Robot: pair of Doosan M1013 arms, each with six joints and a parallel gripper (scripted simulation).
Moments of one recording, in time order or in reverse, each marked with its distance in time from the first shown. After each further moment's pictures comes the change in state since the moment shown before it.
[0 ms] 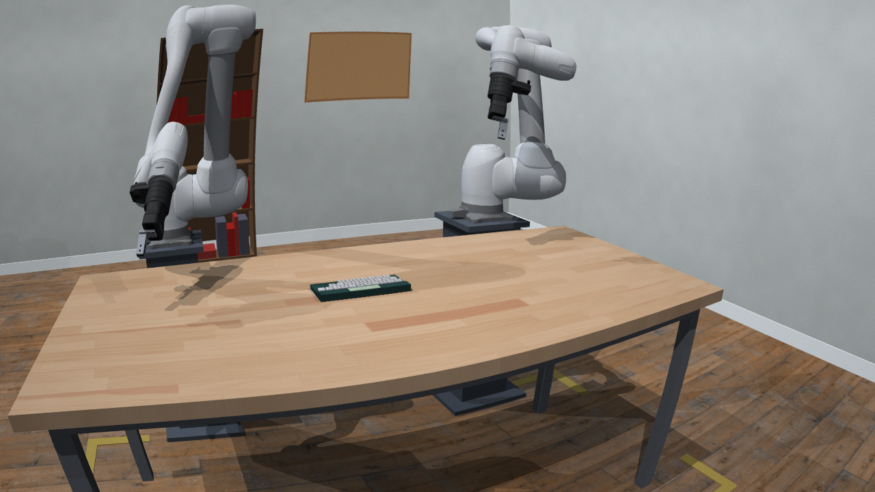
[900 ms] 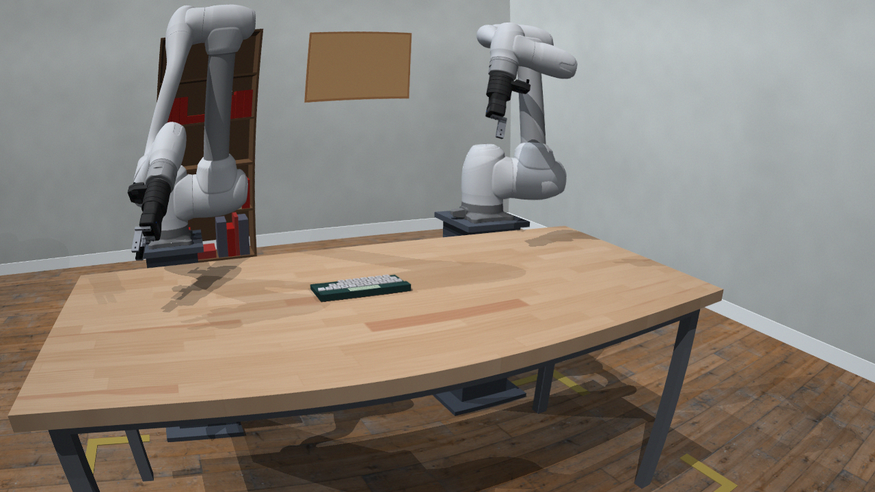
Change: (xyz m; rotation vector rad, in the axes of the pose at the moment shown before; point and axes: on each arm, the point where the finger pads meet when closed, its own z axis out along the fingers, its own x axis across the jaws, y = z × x) left arm 0.018 0.008 0.004 -0.008 -0.025 -0.083; right arm -0.001 -0.009 0.001 0.013 -0.002 0.014
